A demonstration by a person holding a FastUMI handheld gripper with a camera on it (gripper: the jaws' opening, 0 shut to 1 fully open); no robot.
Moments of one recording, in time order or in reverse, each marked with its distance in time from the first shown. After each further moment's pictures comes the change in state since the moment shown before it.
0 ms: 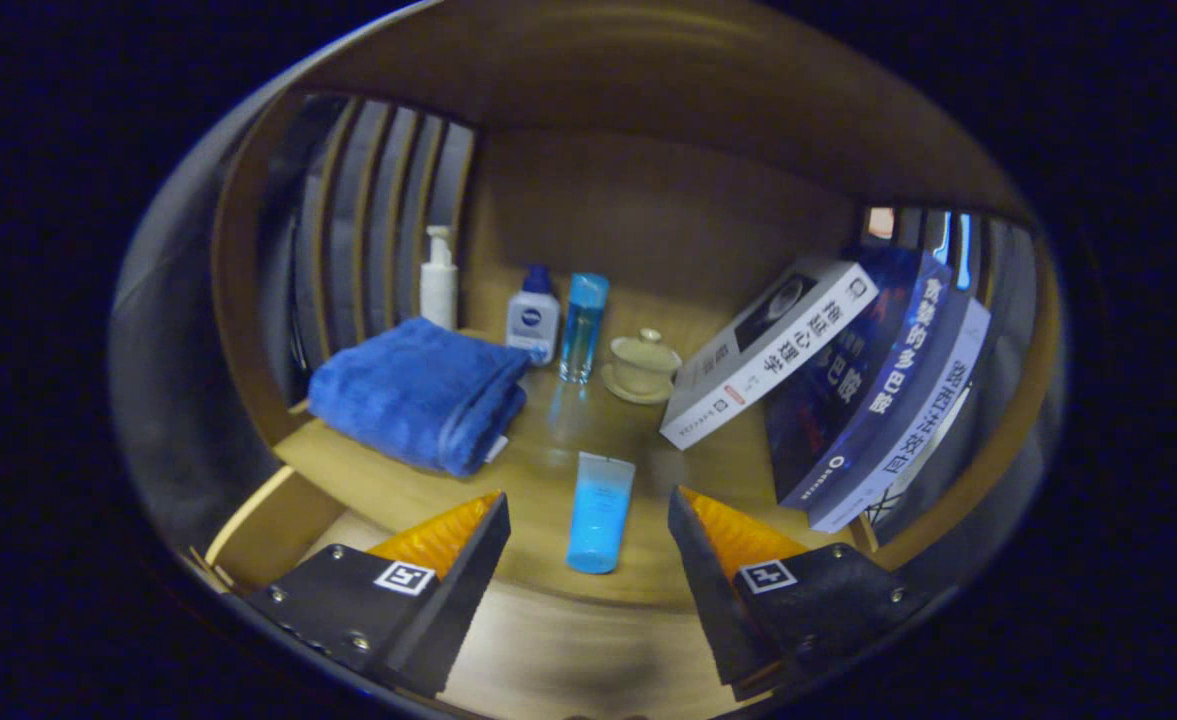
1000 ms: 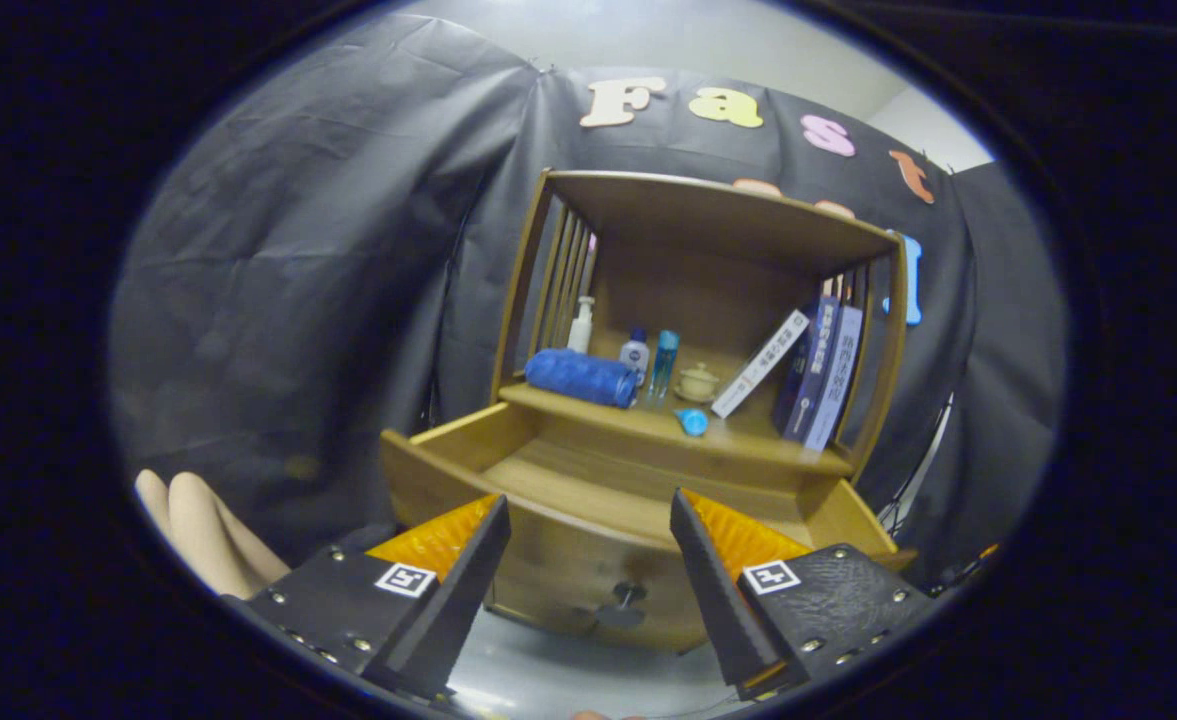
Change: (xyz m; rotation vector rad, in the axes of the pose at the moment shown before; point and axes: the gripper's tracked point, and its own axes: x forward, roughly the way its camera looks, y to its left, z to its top) arm -0.240 0.111 -0.167 -0.023 -0.254 0.079
